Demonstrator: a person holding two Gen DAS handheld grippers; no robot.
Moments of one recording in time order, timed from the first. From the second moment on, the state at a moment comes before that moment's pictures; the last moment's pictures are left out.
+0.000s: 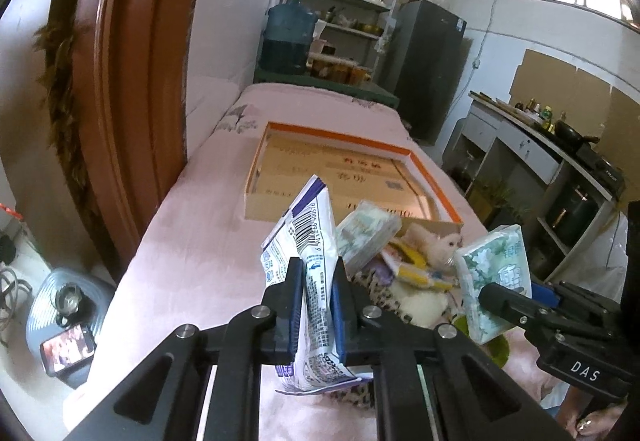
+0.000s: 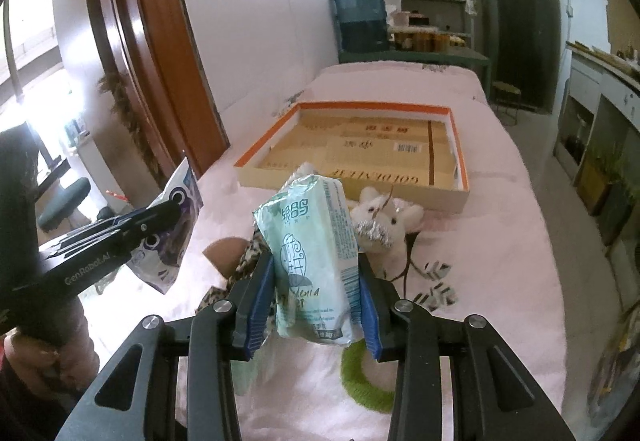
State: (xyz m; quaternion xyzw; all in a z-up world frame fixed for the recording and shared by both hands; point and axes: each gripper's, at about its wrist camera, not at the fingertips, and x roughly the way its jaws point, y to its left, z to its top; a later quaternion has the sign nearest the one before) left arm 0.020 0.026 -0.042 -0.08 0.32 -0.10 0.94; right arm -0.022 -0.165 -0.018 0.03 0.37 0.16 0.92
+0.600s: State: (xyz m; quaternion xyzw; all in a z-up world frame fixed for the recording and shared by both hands) left arm 0.075 0.007 0.014 -0.06 0.27 -0.12 0.95; right arm 0.027 -0.172 0.037 0.00 0.31 0.17 0.94
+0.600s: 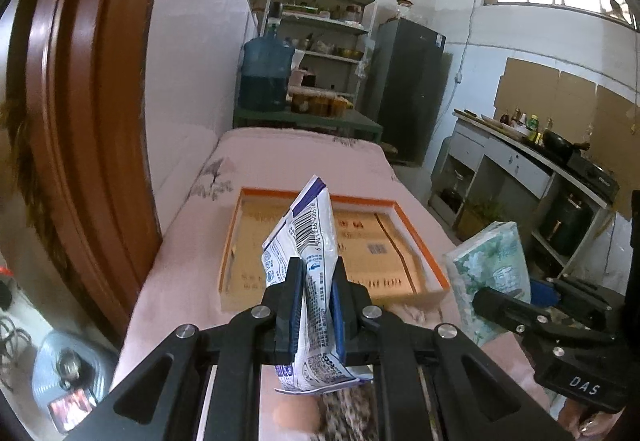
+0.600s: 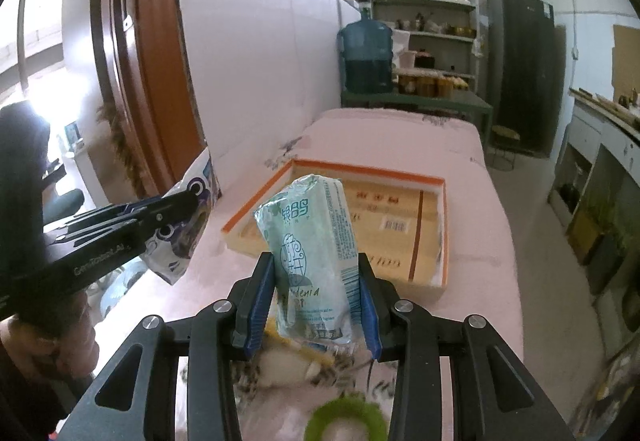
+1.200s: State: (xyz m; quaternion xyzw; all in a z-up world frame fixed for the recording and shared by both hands) left arm 0.193 0.005 0.022 -0.06 0.30 -0.08 0.95; right arm 0.161 -0.202 0.046 0.06 0.35 0.17 0.92
